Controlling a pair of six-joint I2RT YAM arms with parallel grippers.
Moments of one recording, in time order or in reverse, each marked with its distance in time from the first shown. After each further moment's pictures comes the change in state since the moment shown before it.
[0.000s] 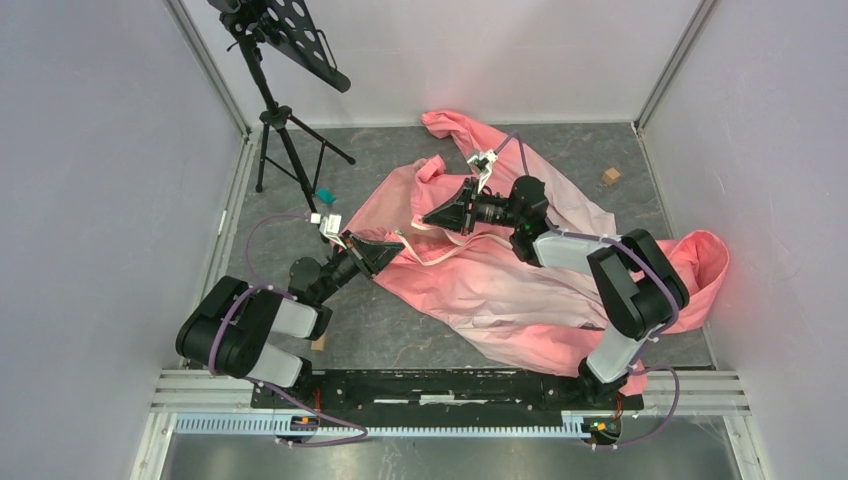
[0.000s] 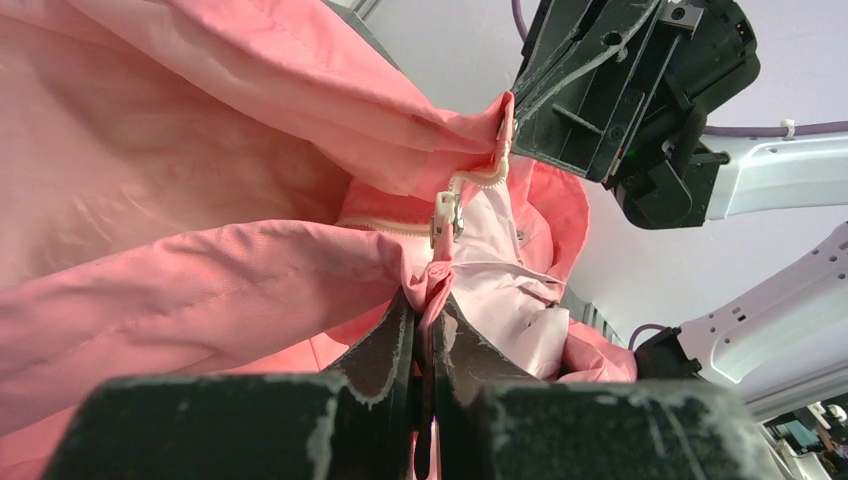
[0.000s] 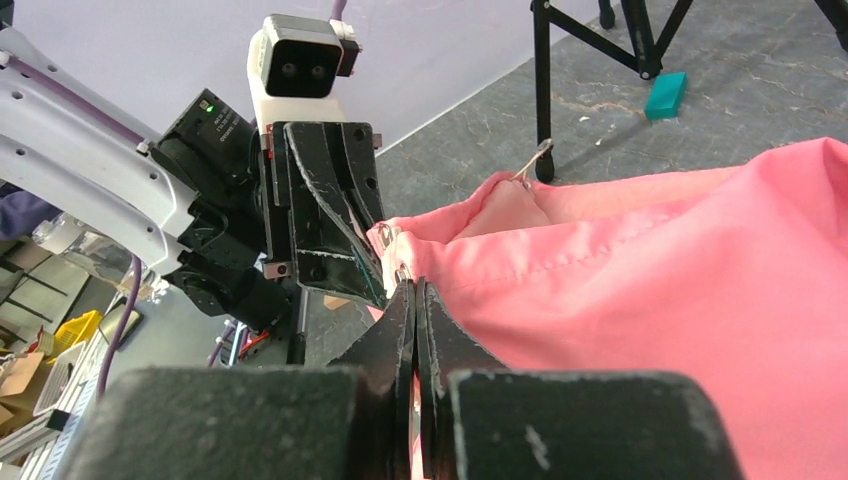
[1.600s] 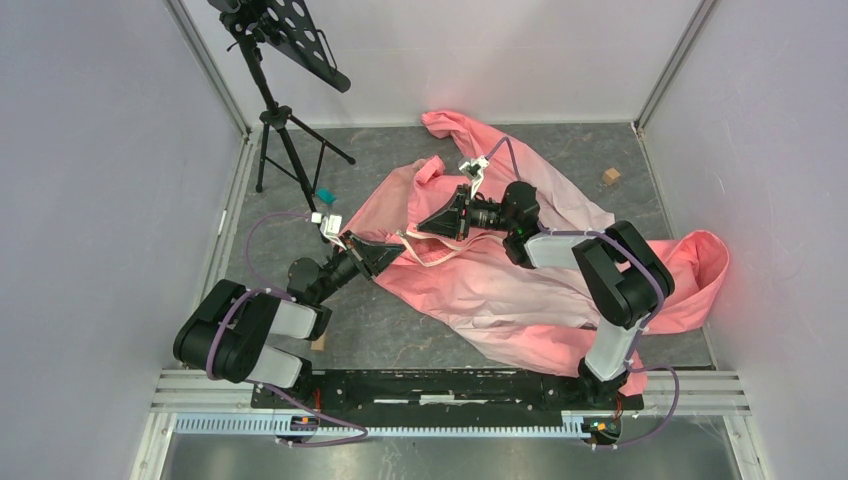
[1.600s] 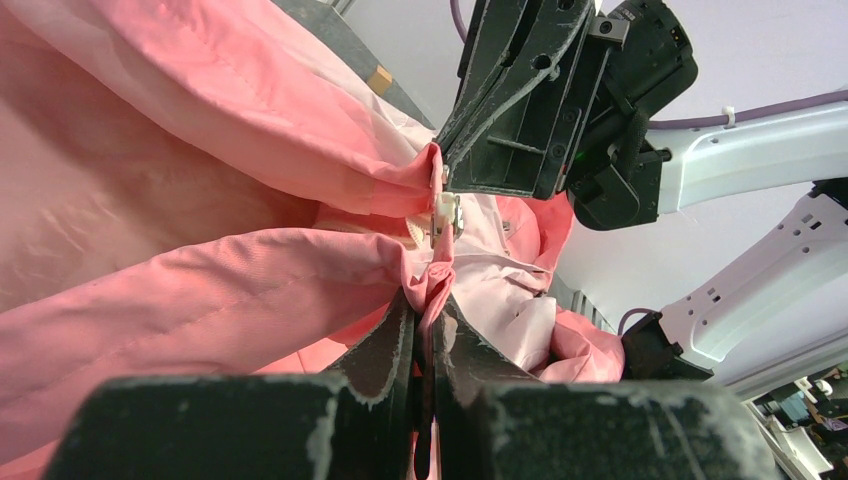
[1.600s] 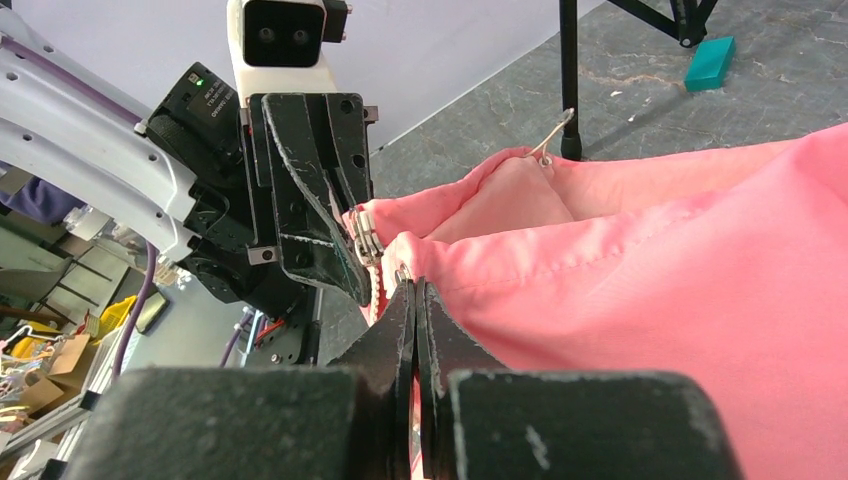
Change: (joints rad) left arm 0.000 -0.024 0.000 0.000 0.051 0.000; right arm 0.025 0.091 0.001 0.106 -0.032 0.058
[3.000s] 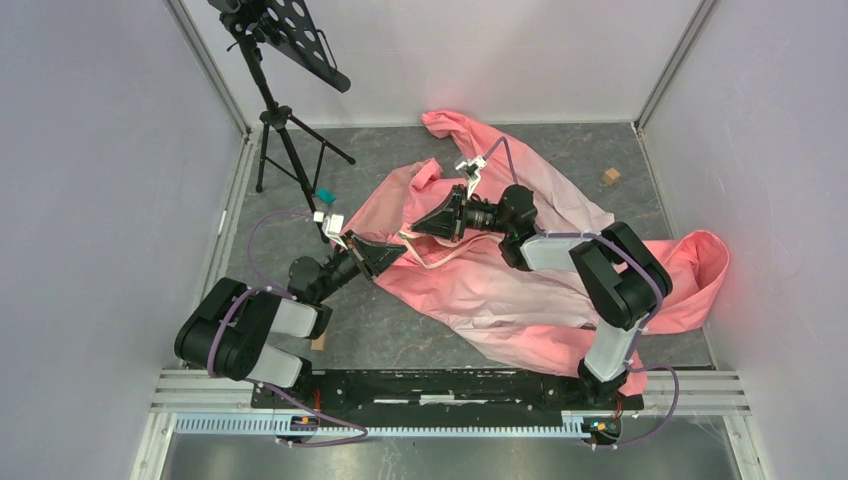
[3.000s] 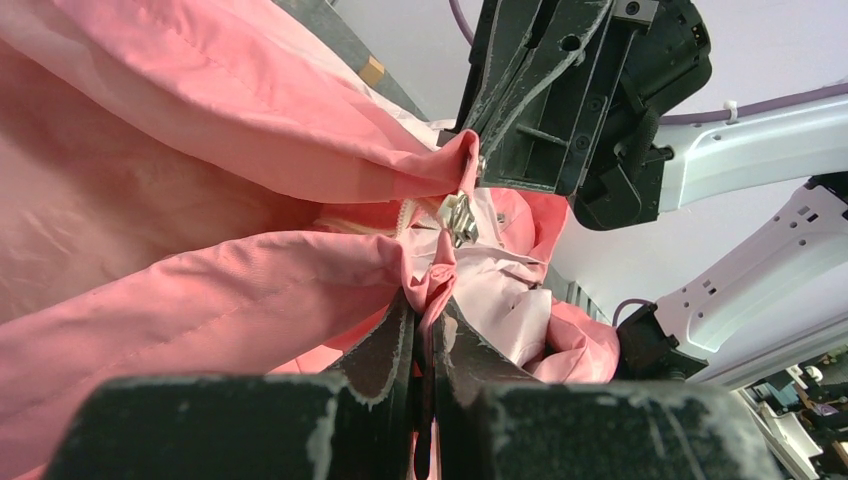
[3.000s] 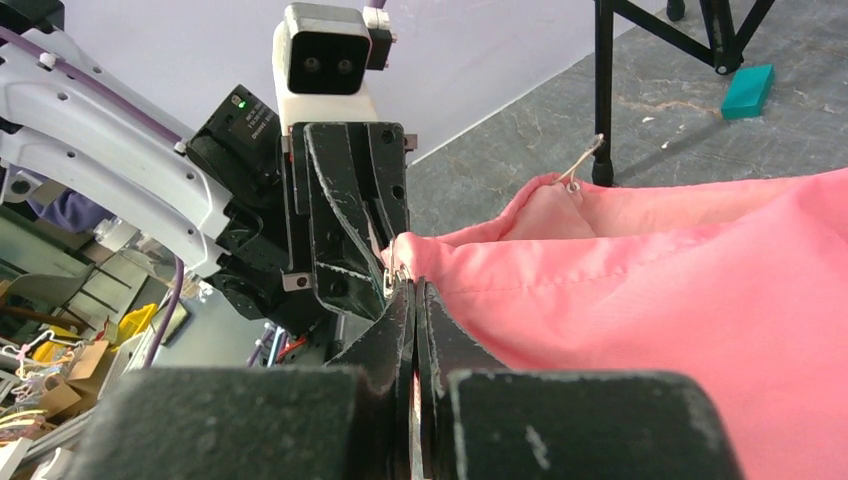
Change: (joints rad) left arm 0.000 0.012 0.009 0.000 0.026 -0.002; right arm 0.034 0.000 0.002 0.068 0.031 0.062
